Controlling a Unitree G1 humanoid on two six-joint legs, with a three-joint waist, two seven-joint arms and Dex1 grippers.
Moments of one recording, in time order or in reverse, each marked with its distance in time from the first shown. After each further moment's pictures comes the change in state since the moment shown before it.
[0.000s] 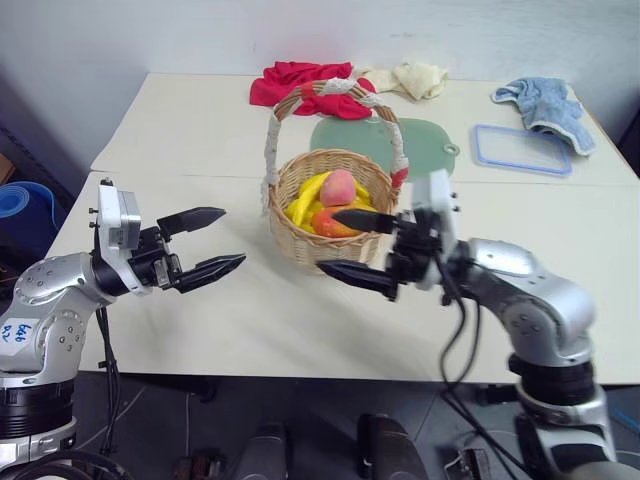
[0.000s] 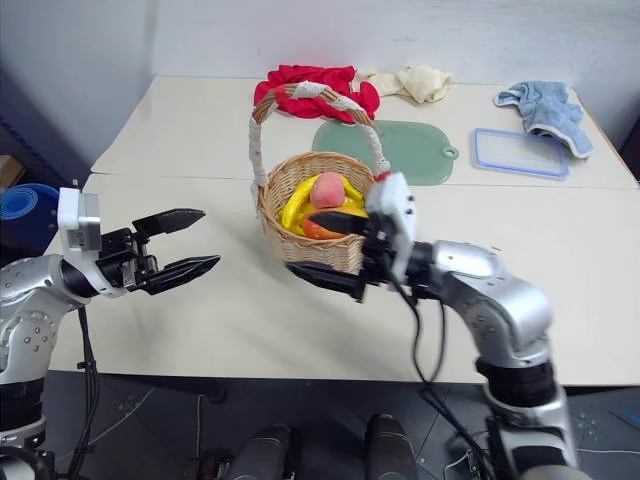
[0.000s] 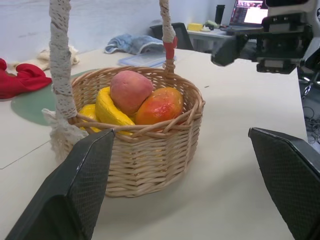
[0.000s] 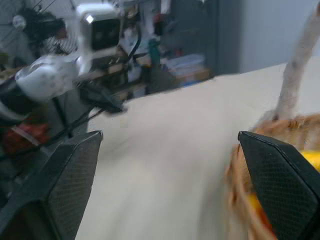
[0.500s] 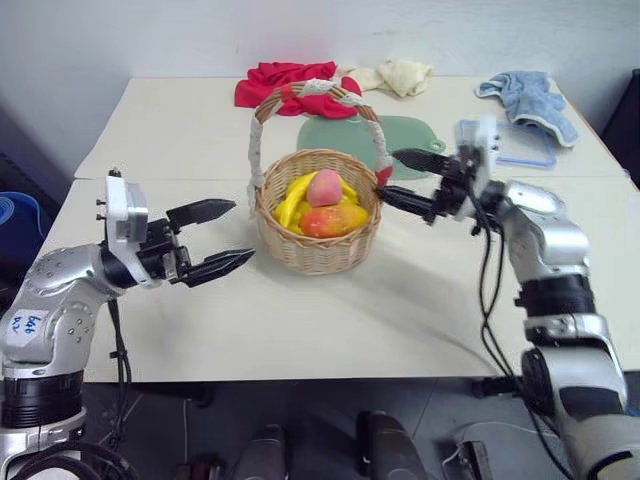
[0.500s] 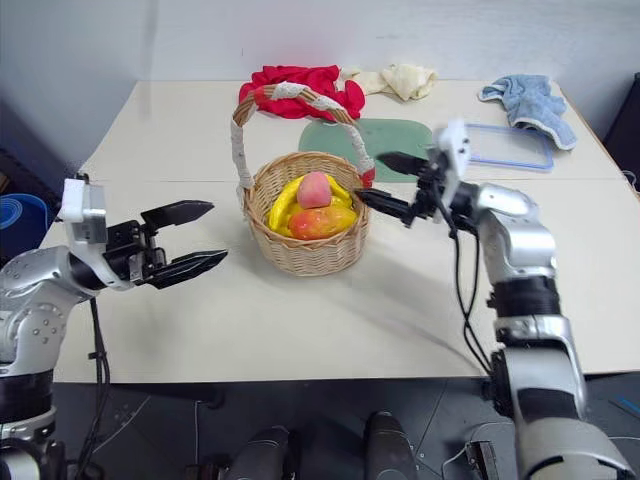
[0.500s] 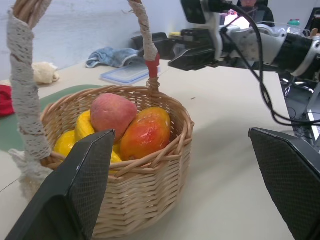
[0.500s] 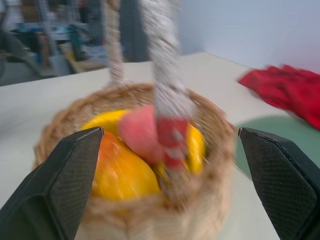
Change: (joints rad) left arm -0.057 -0.030 -0.050 -0.011 -0.003 0.000 0.000; right arm -0.471 0.094 0.050 0.929 -0.312 -0.552 0.278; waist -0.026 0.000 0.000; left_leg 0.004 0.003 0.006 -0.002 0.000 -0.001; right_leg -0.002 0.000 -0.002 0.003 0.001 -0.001
